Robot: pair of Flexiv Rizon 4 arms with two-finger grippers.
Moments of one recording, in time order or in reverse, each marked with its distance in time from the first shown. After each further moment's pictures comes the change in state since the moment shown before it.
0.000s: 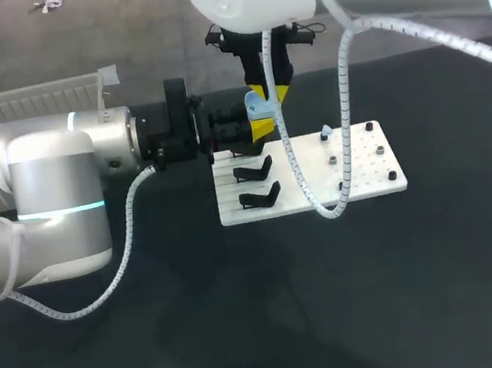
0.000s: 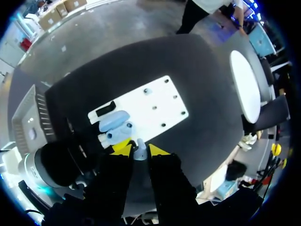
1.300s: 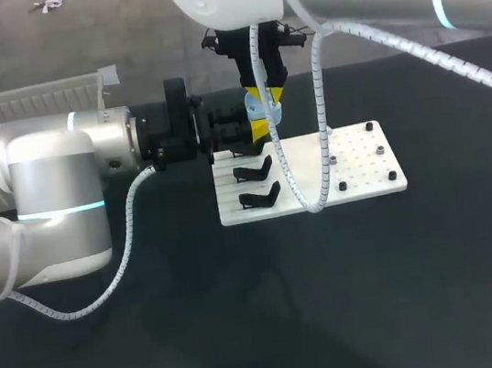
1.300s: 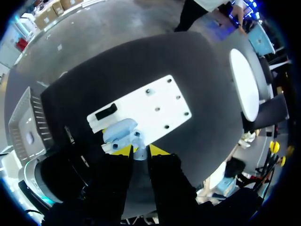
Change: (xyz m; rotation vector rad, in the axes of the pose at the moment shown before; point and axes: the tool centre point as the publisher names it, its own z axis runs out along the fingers) left arm 0.000 0.000 0.000 0.000 0.000 0.000; right arm -0.010 0.012 0.014 0.026 0.027 0.016
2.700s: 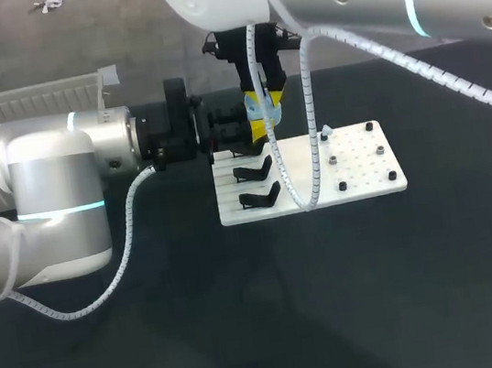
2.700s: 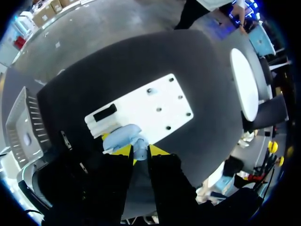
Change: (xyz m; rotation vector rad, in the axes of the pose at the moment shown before) left arm 0.000 0.000 0.000 0.000 0.000 0.000; right arm -0.005 0.005 0.013 0.020 0.026 -0.002
